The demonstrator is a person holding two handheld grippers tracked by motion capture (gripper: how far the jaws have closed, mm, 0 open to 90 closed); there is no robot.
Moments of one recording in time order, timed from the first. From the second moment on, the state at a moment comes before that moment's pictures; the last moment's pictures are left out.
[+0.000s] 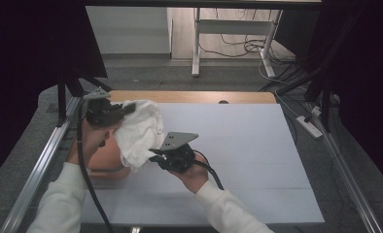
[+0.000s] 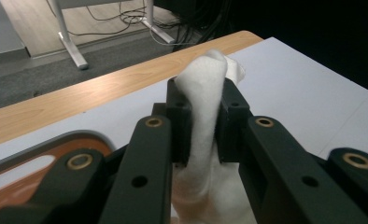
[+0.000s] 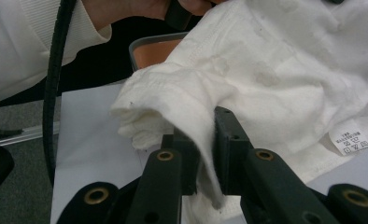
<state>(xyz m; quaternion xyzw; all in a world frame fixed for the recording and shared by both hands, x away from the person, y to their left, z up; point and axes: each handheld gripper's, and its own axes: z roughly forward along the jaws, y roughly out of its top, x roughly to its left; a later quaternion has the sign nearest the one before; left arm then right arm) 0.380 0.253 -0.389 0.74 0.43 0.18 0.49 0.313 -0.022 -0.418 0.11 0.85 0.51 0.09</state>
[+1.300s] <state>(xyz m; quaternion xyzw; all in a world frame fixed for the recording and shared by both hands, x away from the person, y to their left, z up) 0.389 0.351 -0.399 0.73 0.48 0.20 0.45 0.336 0.103 -0.432 0.08 0.86 0.50 0.05</state>
